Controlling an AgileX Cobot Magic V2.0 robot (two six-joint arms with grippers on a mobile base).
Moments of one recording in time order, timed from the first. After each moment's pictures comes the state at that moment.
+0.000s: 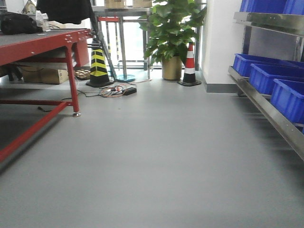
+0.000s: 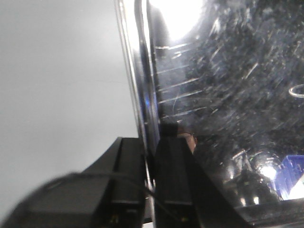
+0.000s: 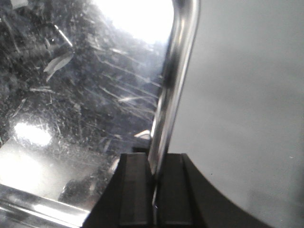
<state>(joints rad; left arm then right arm) -0.76 1.44 -1.63 0.25 1.26 -0.52 0.63 1.36 -1.58 -0.16 1.26 0.45</state>
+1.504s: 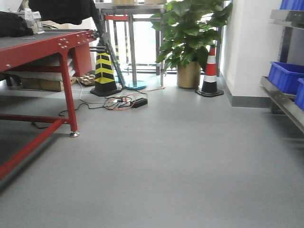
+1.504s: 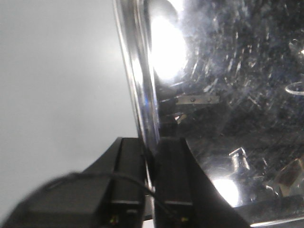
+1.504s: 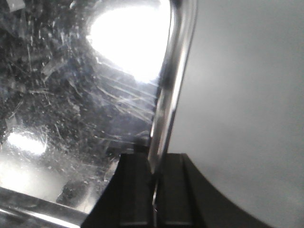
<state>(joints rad) -0.76 1.44 -1.63 0.23 1.26 -0.52 0.63 1.36 -1.58 -0.17 1.26 0.45</state>
